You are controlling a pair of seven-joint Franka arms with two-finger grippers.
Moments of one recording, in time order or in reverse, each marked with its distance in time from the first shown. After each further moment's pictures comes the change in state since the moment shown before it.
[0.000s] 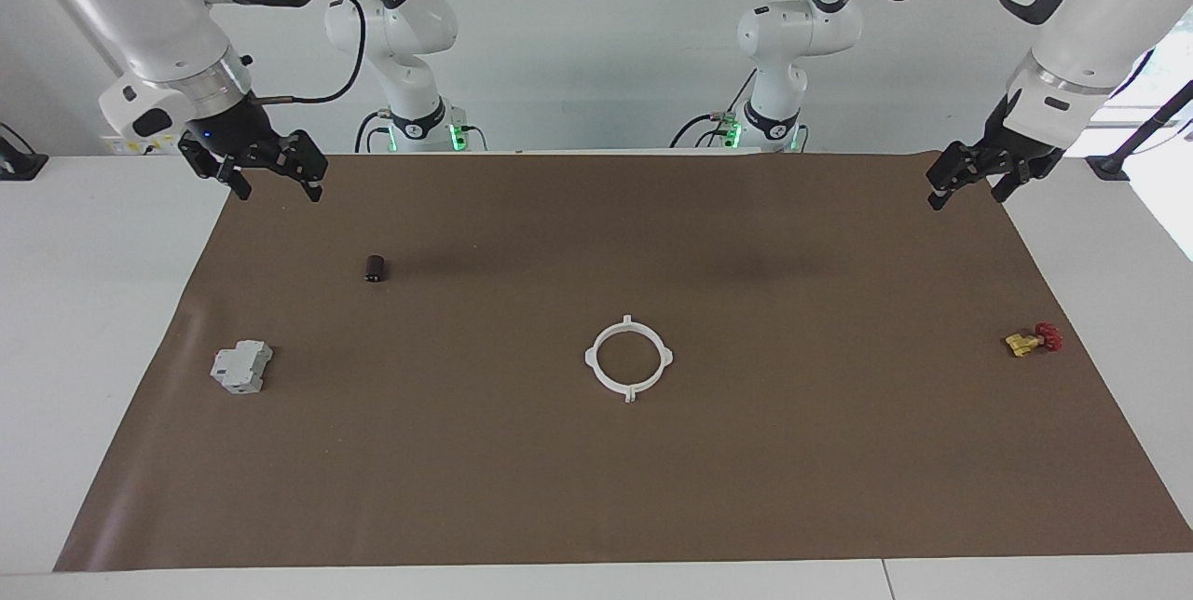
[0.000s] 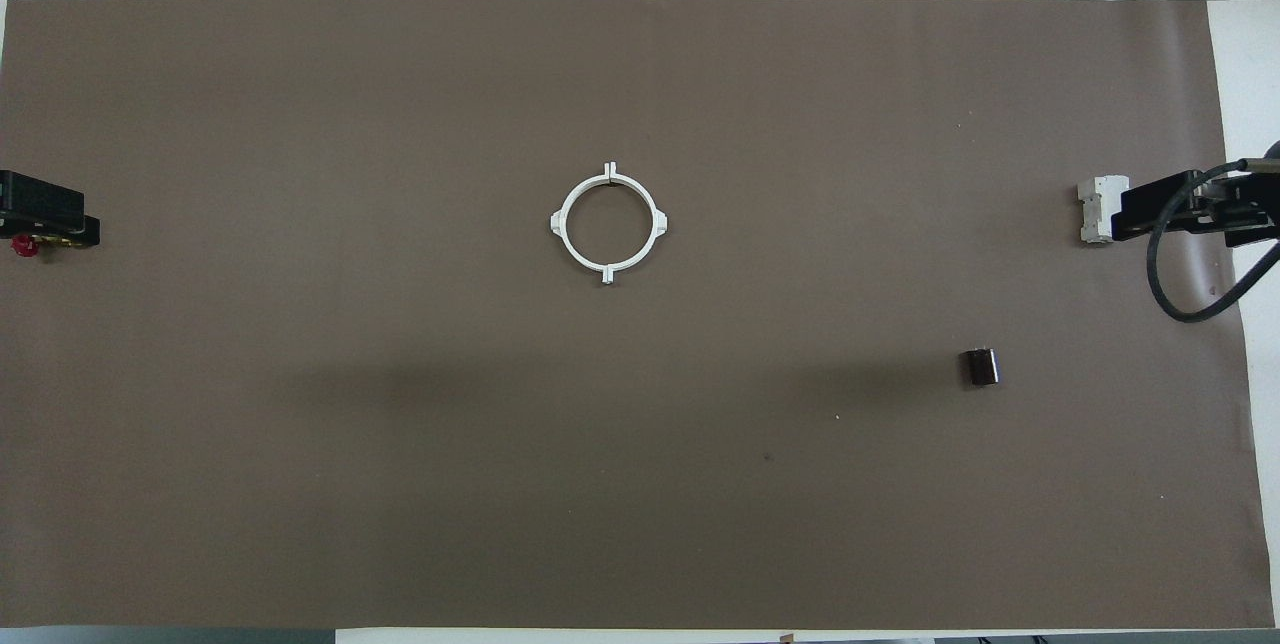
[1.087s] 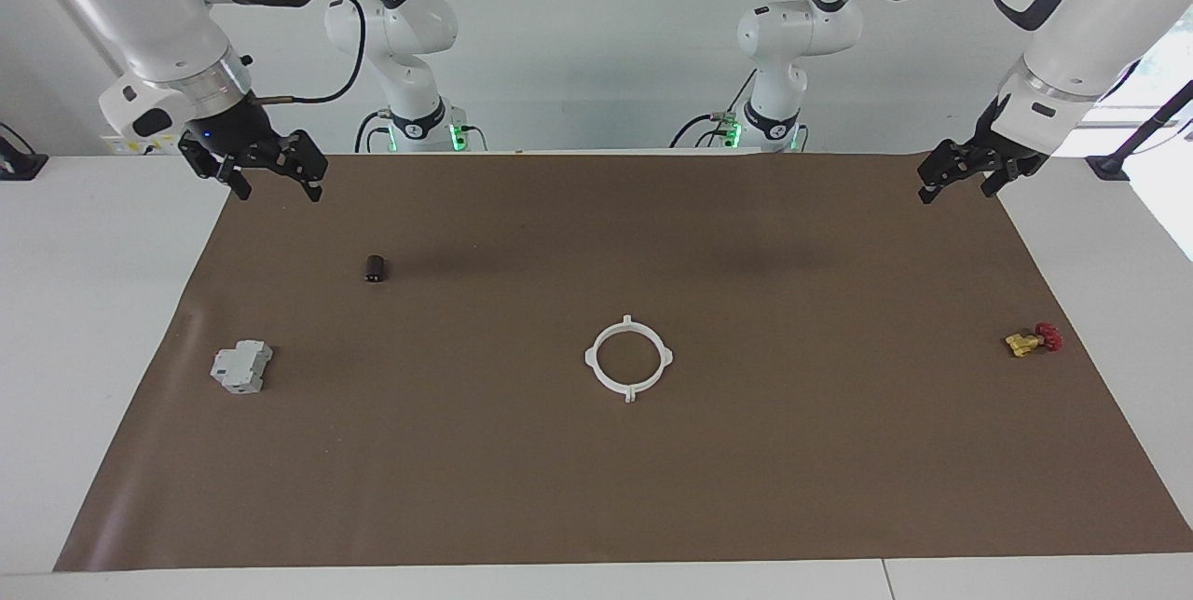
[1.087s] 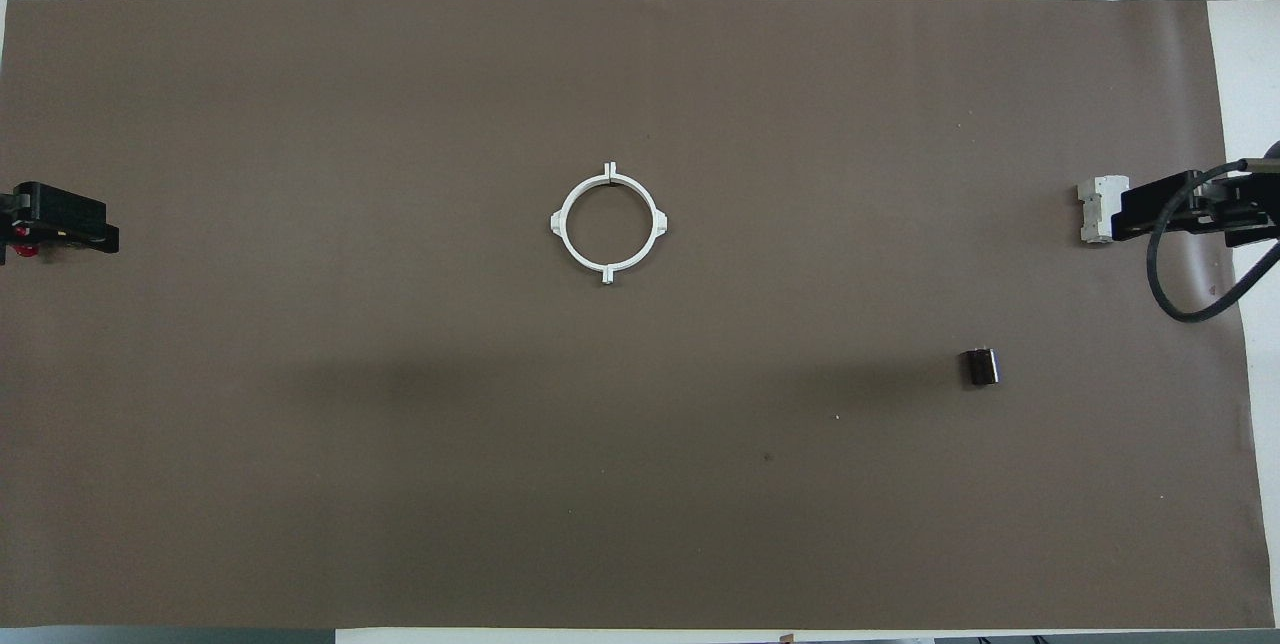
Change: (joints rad) left arm -0.003 -0.013 -0.002 -0.062 0.006 0.076 0.017; right arm 0.000 0.000 0.000 0.000 0.000 0.000 0.000
